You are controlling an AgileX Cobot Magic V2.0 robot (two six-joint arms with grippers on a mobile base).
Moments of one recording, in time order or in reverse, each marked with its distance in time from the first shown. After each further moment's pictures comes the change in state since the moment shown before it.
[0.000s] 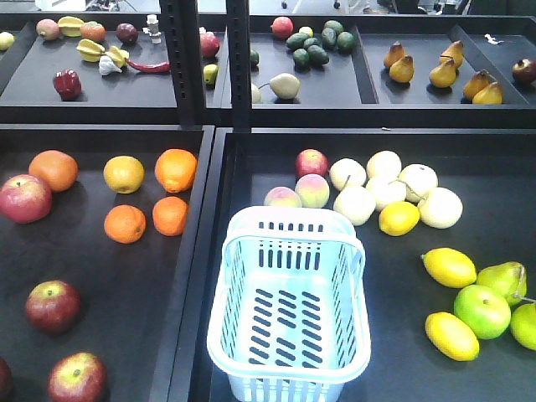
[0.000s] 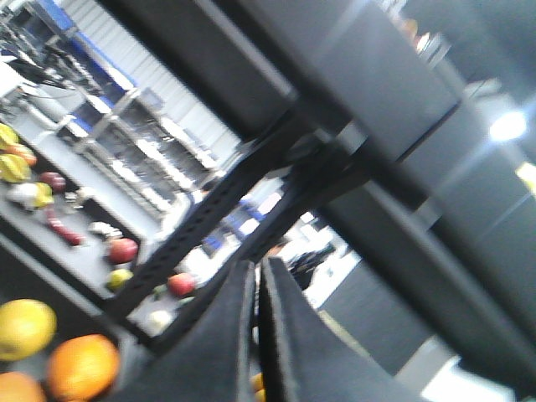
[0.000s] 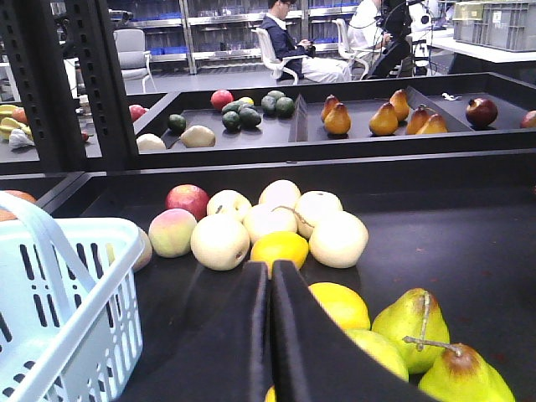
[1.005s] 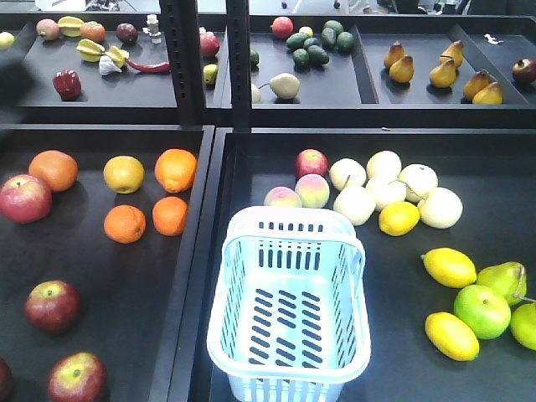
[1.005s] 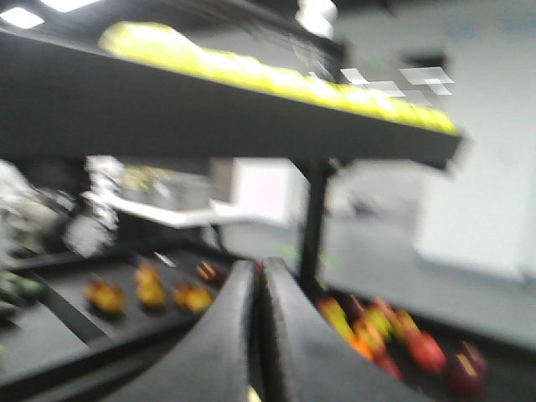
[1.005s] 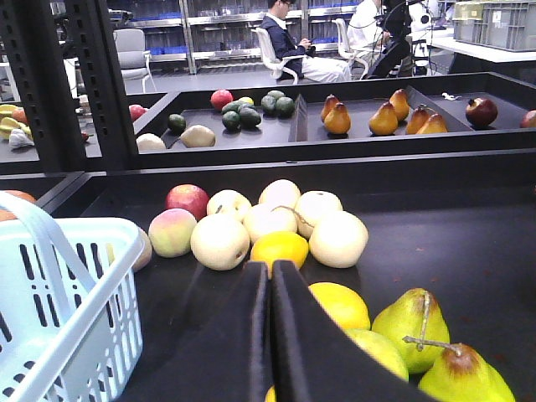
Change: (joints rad) left arm -0.189 0.804 -0.825 1.630 -0.422 -0.985; right arm 0.000 0.000 0.000 0.000 0.000 0.000
